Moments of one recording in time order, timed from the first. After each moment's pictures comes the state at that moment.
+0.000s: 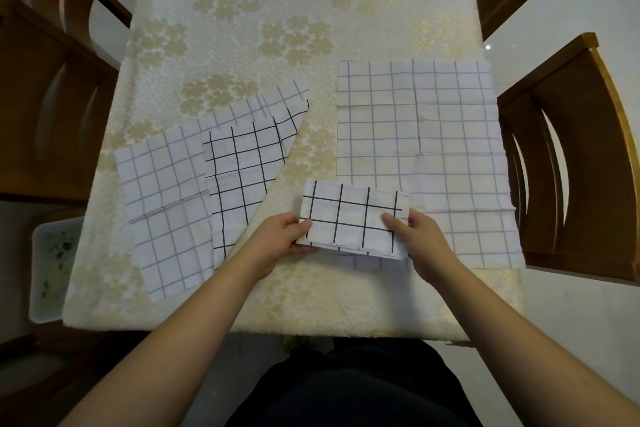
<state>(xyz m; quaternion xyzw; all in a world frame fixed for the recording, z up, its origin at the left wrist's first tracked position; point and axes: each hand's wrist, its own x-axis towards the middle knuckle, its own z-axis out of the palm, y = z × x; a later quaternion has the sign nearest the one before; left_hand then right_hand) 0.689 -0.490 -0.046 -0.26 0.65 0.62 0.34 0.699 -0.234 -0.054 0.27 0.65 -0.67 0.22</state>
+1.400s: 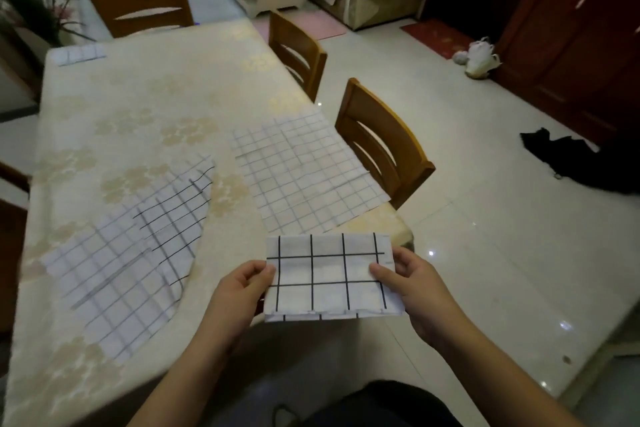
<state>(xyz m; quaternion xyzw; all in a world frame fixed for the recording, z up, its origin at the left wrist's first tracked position) 0.869 -0.497 0.082 -0.04 0.71 0.64 0.29 0.979 -0.272 0.106 0.35 0.62 -0.71 -0.02</state>
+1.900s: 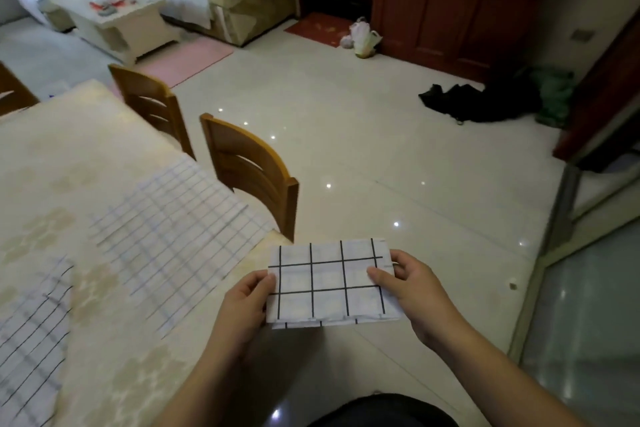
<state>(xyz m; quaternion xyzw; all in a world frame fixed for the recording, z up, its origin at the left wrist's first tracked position) 0.921 -0.254 0.095 0.08 0.77 0.54 0.35 1.094 -0.083 0.095 0.44 0.54 -0.70 -0.15</state>
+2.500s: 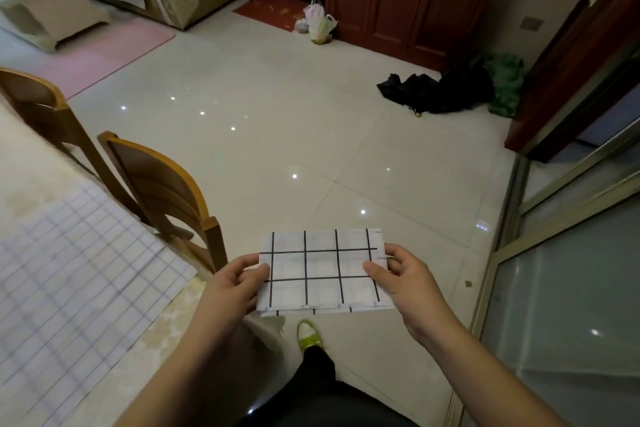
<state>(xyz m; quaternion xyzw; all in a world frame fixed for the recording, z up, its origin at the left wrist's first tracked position) 0.913 -0.078 0.090 0.14 0.72 0.54 0.42 1.113 0.077 0.073 0.49 0.51 -0.68 -0.19</state>
